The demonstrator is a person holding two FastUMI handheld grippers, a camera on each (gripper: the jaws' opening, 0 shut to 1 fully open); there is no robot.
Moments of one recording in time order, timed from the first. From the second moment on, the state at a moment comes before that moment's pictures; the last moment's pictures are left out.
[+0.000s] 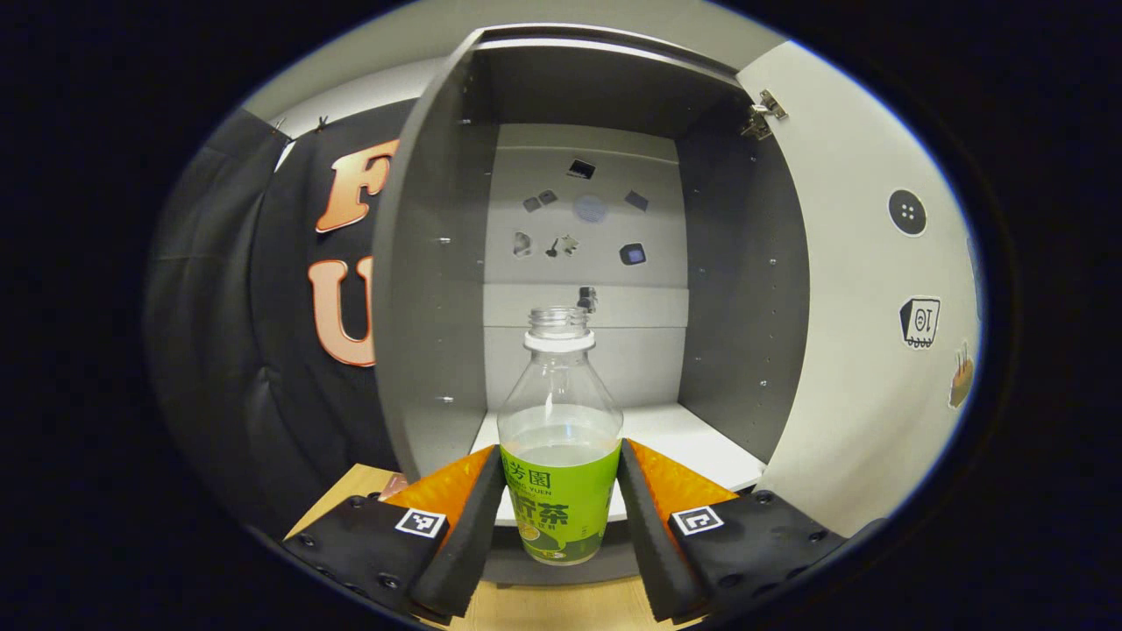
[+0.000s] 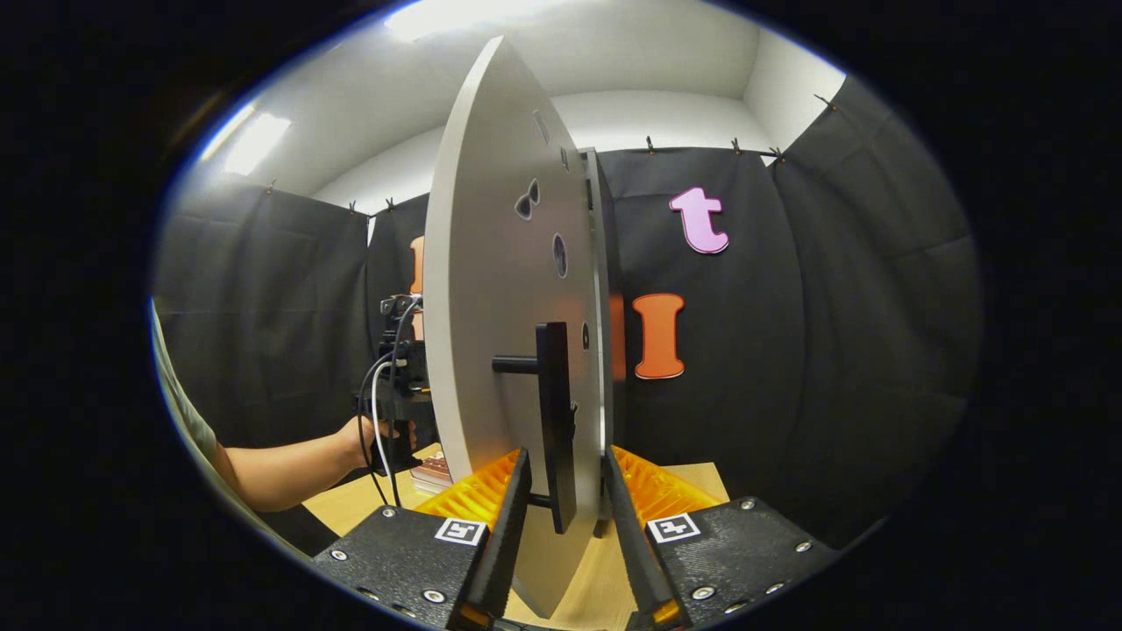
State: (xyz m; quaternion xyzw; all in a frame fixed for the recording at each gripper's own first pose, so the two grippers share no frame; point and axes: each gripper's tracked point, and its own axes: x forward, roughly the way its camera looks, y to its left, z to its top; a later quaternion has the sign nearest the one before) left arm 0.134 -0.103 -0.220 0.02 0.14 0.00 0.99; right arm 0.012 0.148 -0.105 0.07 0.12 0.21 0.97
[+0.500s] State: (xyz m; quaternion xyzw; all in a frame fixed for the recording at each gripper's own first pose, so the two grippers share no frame) left arm 0.022 -0.031 -0.251 0.04 0.16 0.09 0.98; right arm 0.018 0.151 -0.107 0.09 0.11 0.26 0.96
